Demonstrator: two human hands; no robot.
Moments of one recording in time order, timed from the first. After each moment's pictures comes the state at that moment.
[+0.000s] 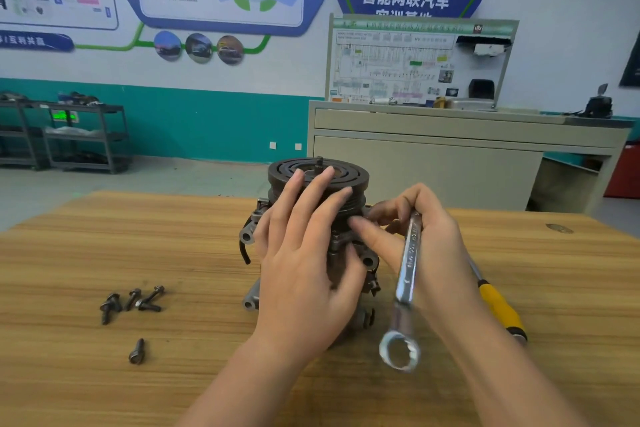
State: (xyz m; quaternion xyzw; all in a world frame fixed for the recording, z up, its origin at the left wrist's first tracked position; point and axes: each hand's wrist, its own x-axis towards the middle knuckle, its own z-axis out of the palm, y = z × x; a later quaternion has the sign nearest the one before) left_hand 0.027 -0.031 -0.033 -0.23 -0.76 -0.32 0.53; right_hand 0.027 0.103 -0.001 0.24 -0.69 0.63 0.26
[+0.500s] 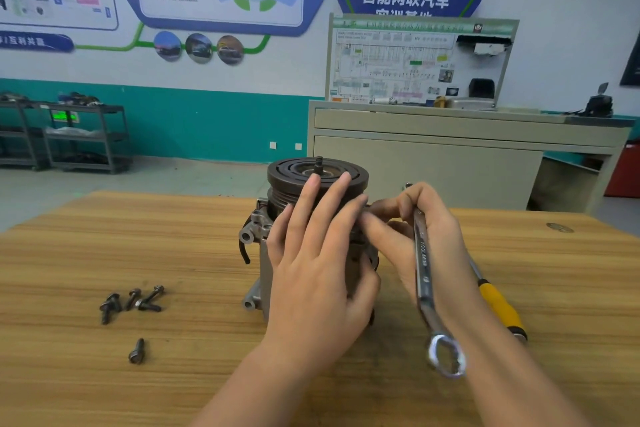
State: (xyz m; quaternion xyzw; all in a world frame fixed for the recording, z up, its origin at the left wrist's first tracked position) left_hand 0.028 -0.022 -0.039 -0.23 -0.77 -0.26 0.53; right_hand 0.029 0.103 0.000 0.24 -0.68 0.65 0.26
